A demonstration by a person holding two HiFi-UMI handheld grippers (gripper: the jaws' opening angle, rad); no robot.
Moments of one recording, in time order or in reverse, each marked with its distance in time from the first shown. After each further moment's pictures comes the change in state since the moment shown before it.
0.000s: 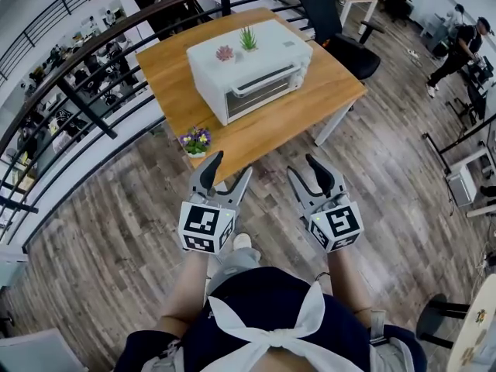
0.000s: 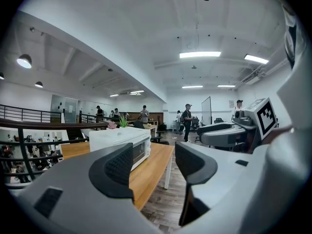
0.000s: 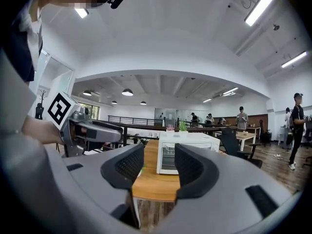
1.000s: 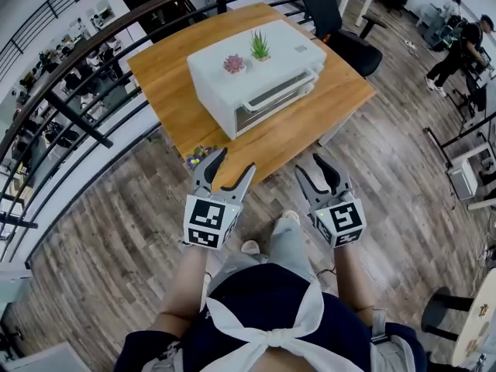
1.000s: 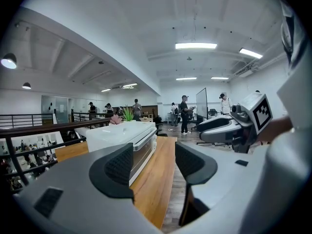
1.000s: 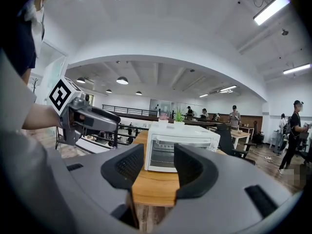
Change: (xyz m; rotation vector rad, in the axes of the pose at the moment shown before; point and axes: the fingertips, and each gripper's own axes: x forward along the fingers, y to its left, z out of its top) left arm 0.064 0.082 -0.020 0.070 0.093 -0.079; right arm 0.091 -0.030 -0.030 -0.050 0.111 -0.075
